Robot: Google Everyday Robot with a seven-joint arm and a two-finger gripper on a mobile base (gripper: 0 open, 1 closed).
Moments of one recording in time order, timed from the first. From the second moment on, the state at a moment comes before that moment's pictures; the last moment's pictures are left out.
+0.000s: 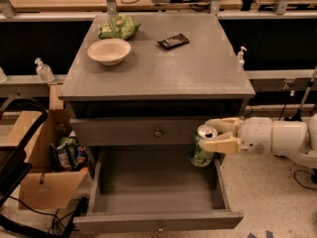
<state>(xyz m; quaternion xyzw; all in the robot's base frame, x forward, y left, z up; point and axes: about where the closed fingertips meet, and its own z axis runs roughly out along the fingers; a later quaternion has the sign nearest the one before) 0.510 -0.159 0.764 -0.42 0.70 0.32 0.48</state>
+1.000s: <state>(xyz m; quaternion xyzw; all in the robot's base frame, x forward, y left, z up) 0.530 -0.172 0.819 -0.39 0.72 0.30 0.49</state>
